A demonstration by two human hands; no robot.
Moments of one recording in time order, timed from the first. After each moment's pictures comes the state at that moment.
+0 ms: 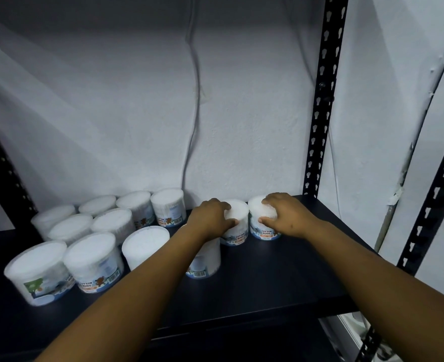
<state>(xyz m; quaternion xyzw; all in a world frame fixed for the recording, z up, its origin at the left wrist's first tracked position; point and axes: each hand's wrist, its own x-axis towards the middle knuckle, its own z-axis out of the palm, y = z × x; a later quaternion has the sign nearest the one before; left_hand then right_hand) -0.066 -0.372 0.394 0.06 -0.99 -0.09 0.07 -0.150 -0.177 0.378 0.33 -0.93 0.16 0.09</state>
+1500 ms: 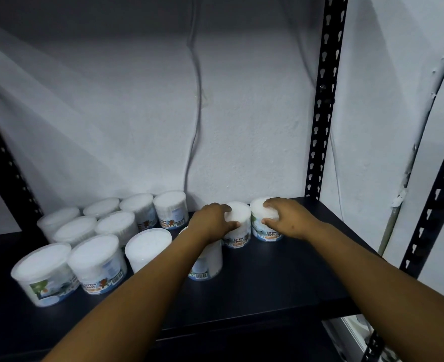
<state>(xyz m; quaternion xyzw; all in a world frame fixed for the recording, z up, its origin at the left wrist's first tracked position) -0.065 -0.373 0.393 0.07 -0.99 -0.11 0.06 -0.147 -0.174 0.378 0.31 -0.92 0.22 0.05</state>
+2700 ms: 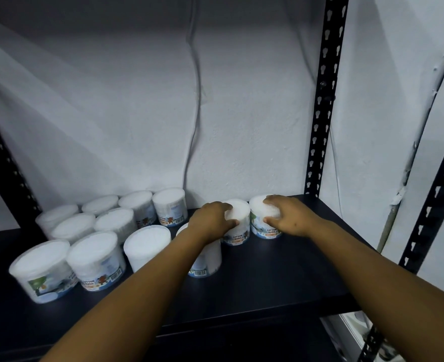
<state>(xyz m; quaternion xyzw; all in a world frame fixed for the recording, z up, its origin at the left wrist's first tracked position) -0.065 -0.372 0.387 0.05 -0.99 -0.12 0.09 -0.152 -0.169 0.375 0.31 -0.92 0.22 0.04</state>
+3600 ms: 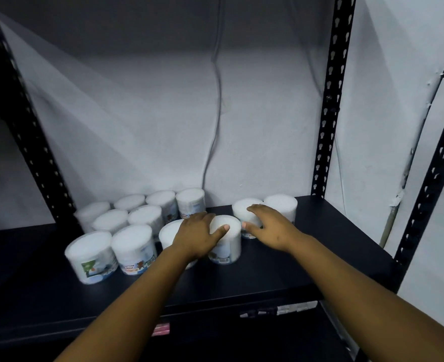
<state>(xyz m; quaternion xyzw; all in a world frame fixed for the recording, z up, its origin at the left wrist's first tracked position) 0.029 -0.423 0.383 0.06 -0.98 -0.12 0.12 -0.057 -0.226 0.382 0.33 -0.90 0.27 0.03</state>
